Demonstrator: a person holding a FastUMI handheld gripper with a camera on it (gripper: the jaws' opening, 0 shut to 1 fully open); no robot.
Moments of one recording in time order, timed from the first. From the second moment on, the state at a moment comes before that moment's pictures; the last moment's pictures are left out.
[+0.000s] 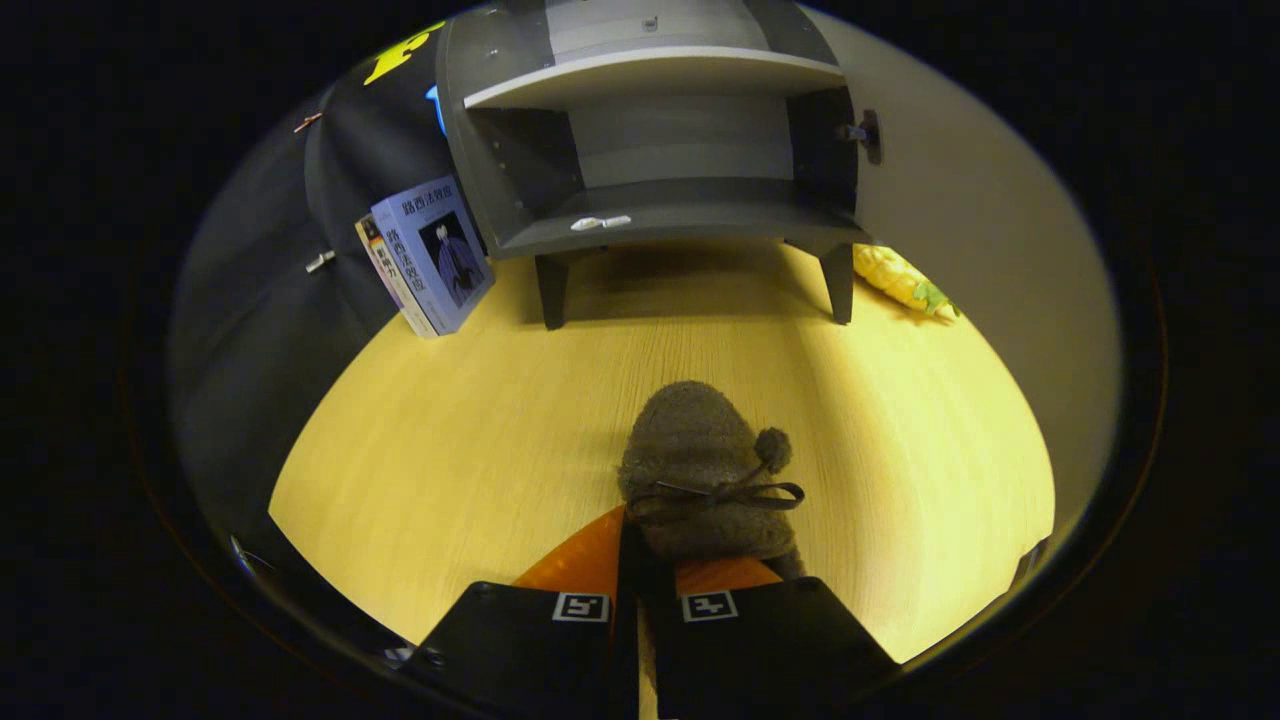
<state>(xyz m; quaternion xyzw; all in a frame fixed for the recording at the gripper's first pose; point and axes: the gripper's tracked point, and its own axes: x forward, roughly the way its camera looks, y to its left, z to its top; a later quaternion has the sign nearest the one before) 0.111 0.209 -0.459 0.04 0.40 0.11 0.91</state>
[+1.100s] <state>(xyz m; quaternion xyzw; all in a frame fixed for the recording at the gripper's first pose) 0.184 0.234 -0.138 0.10 0.23 0.14 0.96</state>
